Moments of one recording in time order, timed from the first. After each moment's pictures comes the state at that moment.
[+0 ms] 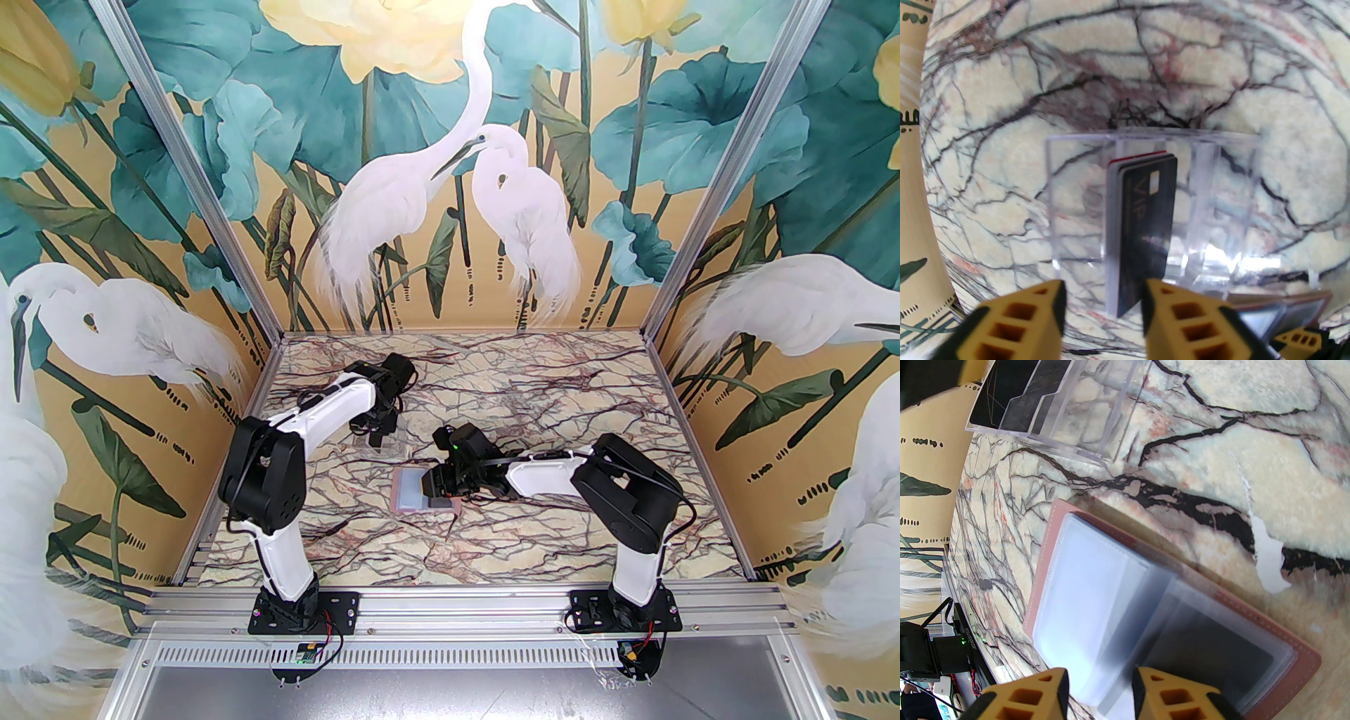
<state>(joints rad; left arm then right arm) -0.43 1.80 1.45 -1.06 -0.41 -0.38 0.85 1.86 0.92 0.13 -0.45 0.70</state>
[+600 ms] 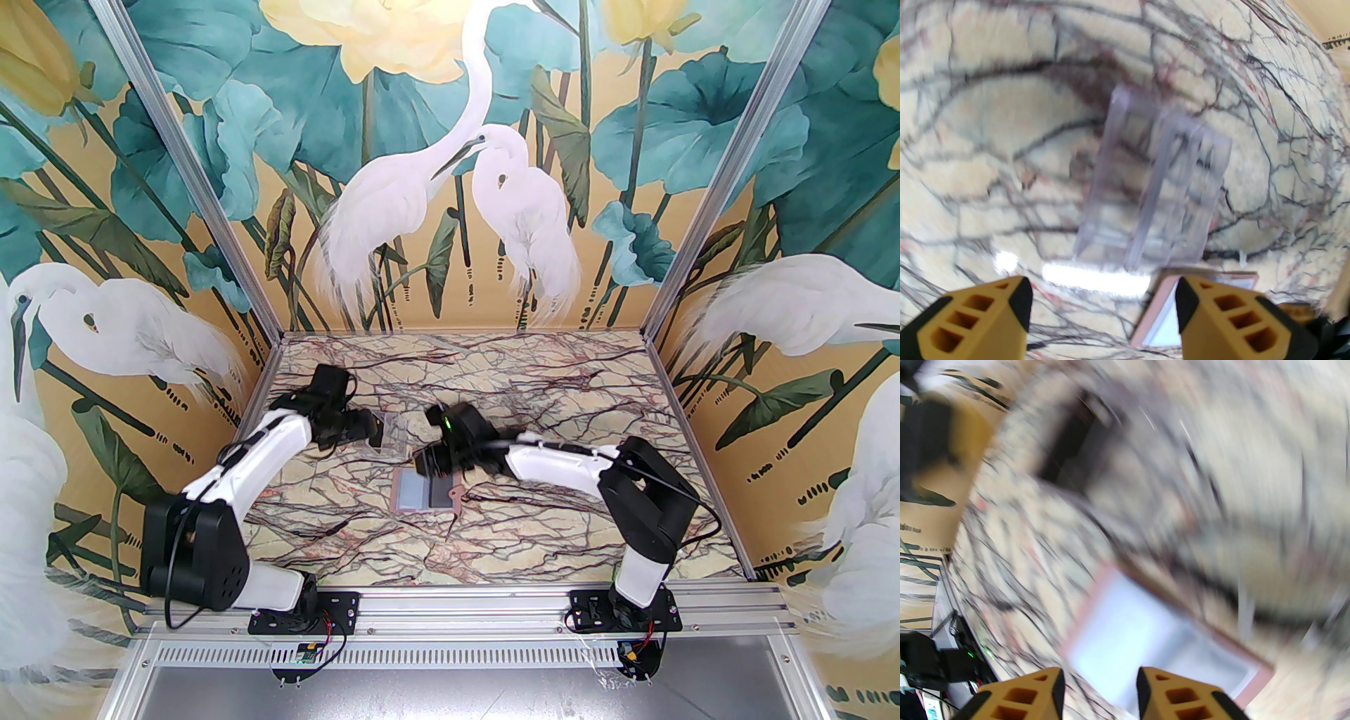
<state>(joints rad) -0.15 1.37 1.00 -0.74 0.04 -0.51 0.83 1.82 1.31 -0.24 -0.33 0.50</state>
